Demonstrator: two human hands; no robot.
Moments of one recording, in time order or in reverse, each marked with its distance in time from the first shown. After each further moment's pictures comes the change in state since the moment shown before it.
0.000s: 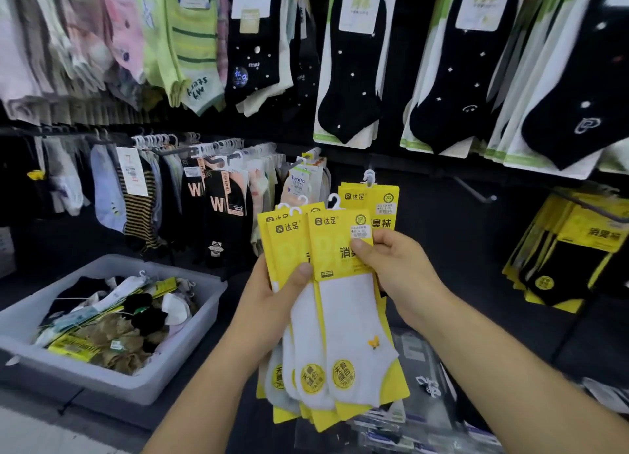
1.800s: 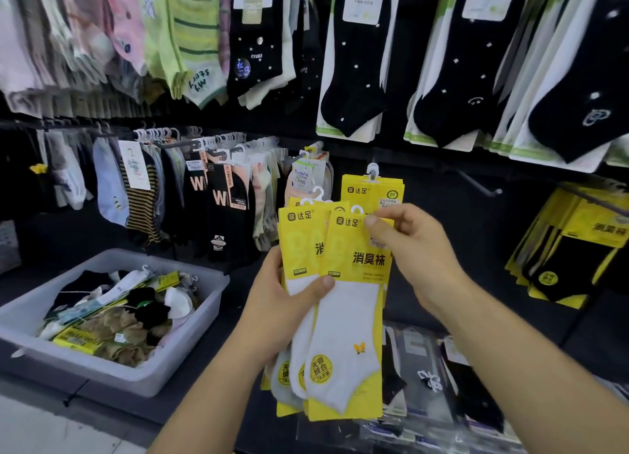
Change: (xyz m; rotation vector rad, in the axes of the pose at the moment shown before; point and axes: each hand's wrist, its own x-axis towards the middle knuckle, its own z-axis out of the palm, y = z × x) left_hand -0.004 -0.006 0.002 0.116 -0.030 0.021; right_hand -0.004 -0.021 -0.008 -0.057 0.132 -0.146
